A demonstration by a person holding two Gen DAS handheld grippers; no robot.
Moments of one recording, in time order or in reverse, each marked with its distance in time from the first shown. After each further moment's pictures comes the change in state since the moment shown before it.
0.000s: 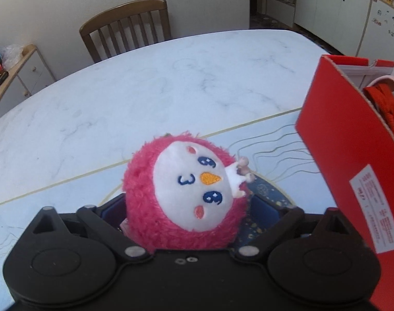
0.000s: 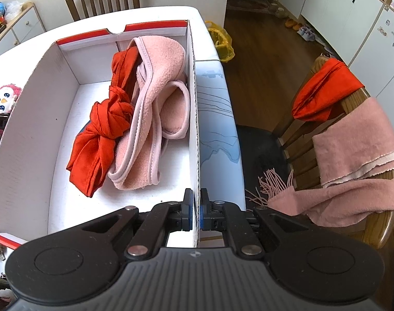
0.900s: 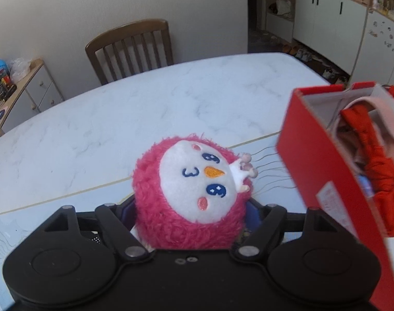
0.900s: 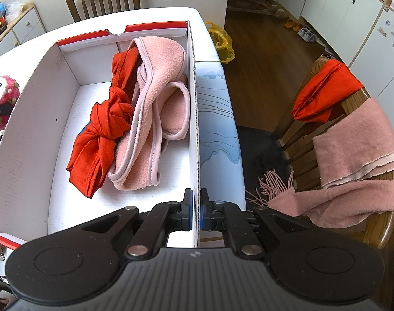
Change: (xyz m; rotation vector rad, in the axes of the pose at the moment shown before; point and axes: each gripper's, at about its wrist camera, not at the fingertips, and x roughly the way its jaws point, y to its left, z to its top) left arm -0.055 -0.015 0.006 -0.006 -0.083 -0.009; right arm 0.001 -0.001 0.000 -0.008 -0.007 0.010
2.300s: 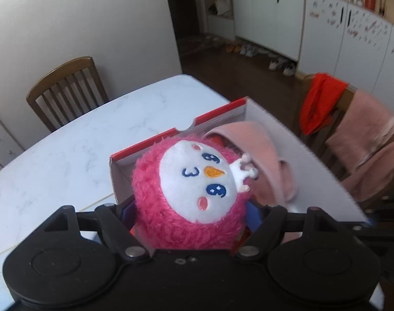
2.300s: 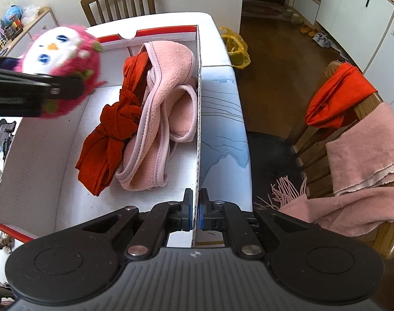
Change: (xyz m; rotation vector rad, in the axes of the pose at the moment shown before) left arm -0.028 -0.188 0.039 0.196 -0.020 -0.105; right arm -0.002 -0.010 -0.003 -0.028 -0.025 0.094
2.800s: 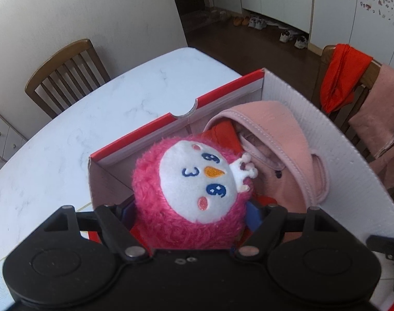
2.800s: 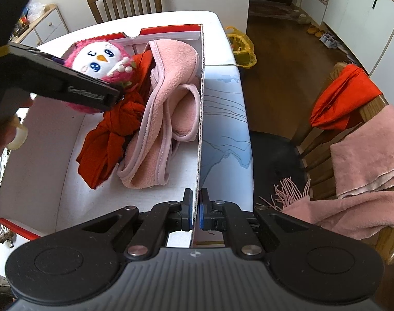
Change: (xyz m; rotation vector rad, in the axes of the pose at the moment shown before) left arm 0.054 -0.006 0.012 0.032 0.120 0.052; right arm 0.001 -0.003 0.000 -0.020 0.008 0.028
